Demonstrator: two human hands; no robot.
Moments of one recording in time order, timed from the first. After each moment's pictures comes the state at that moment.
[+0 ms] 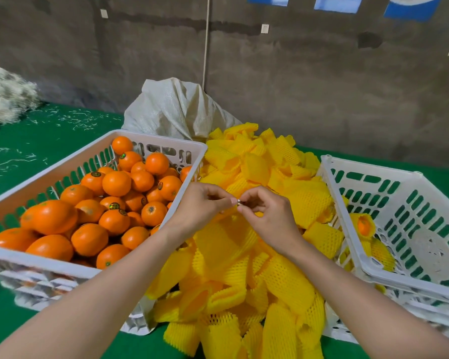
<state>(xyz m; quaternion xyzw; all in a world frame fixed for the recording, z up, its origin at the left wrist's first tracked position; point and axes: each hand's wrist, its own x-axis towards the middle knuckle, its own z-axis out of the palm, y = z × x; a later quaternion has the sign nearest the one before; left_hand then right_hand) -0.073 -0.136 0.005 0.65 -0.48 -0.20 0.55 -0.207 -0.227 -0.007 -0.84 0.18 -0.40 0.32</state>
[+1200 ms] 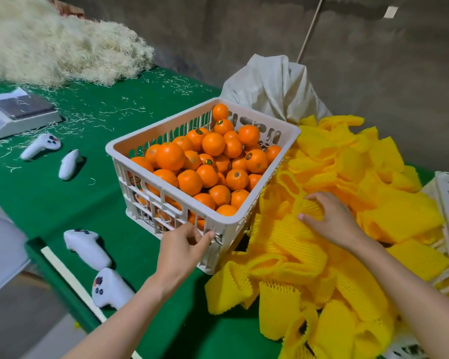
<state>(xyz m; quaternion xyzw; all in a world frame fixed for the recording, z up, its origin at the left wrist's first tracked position) -0.070 0.046 -0.115 0.83 -0.21 0.01 0.51 -0.176 -0.233 -0.045 -0.96 0.23 -0.12 0.13</state>
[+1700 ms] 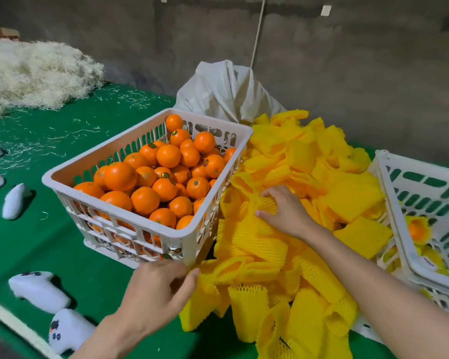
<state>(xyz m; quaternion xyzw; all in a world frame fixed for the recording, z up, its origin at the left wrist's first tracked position) -0.107 0.051 -0.072 0.79 -0.50 0.06 0.36 -0.177 -0.237 -0.049 -0.95 0.22 -0.14 0.16</state>
